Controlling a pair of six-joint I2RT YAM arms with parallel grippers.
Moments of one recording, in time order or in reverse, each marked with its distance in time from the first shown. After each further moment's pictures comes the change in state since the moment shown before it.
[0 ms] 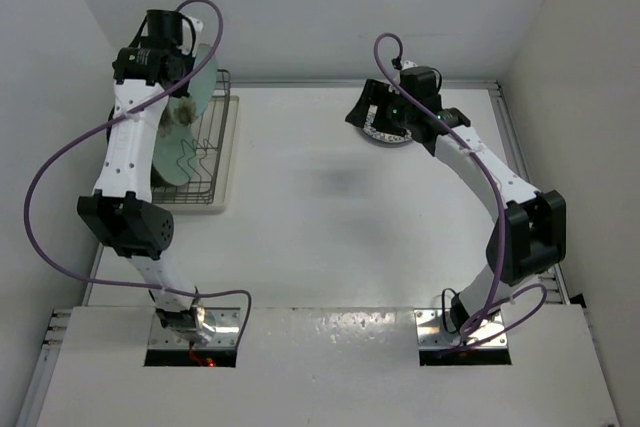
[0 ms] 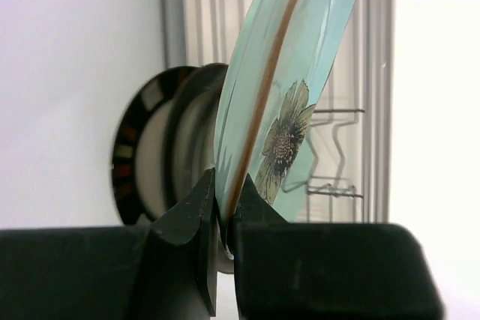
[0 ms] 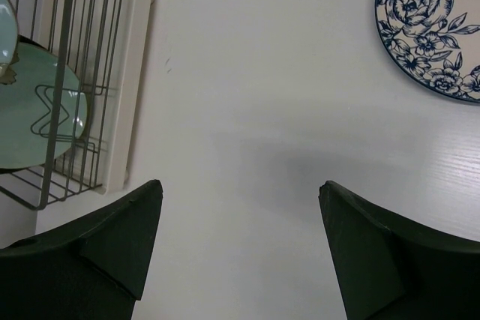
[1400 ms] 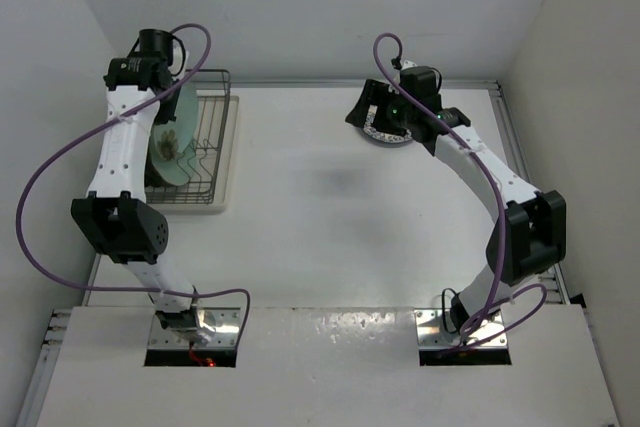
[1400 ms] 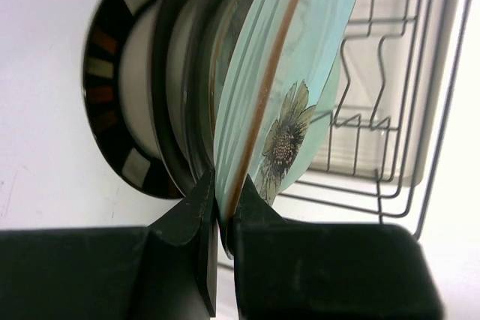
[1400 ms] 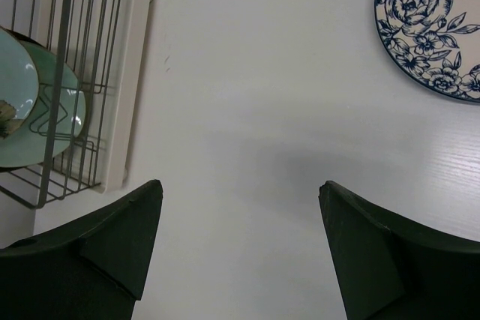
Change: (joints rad) left arm 0.059 -0.044 -0.127 -0.124 -0.026 -0.019; right arm 0.001 0.000 0.005 -0.006 0.000 -0.007
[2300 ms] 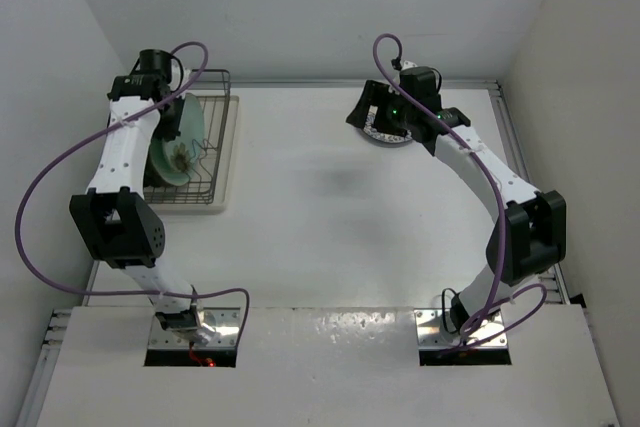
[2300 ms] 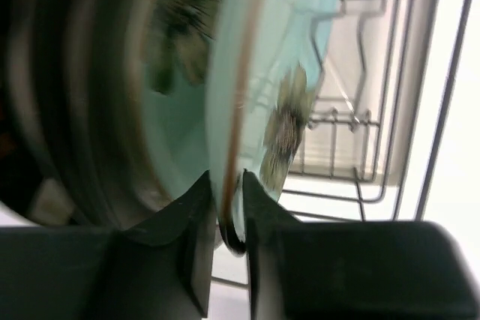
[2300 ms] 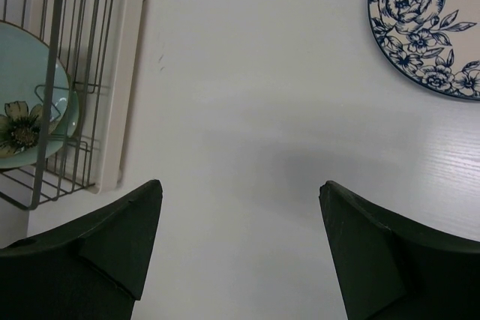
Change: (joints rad) left arm 0.053 -0.027 -0.227 0.120 0.103 -0.016; right arm 0.001 0.000 0.000 -0.007 0.009 -0.007
